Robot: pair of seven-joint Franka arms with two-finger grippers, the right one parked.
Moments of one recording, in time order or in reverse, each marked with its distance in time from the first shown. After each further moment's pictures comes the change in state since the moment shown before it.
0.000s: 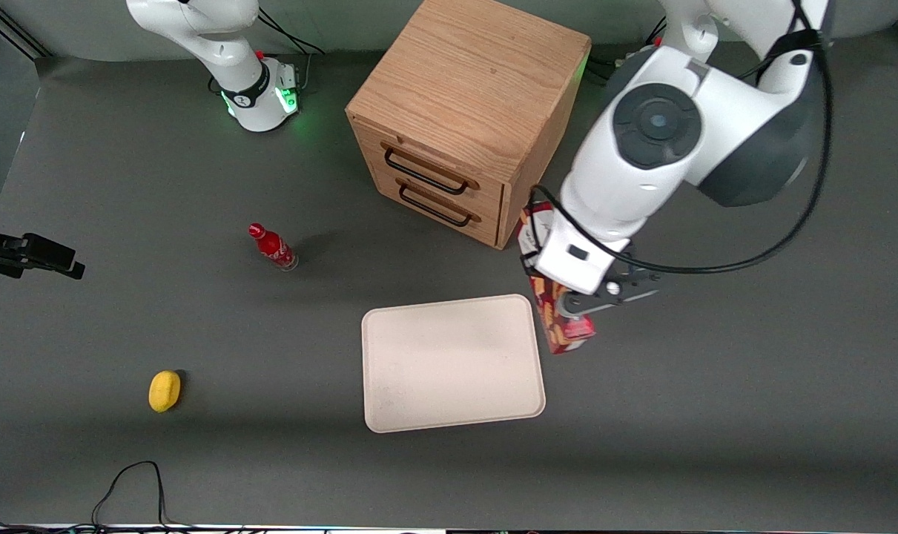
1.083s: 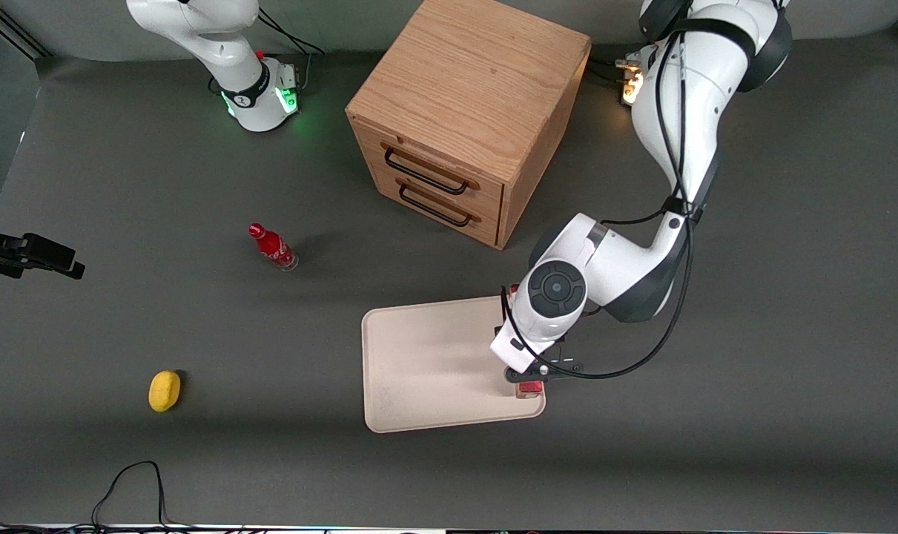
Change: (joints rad) arm -0.026 0.333 0.061 -0.090 0.088 0.370 0.154
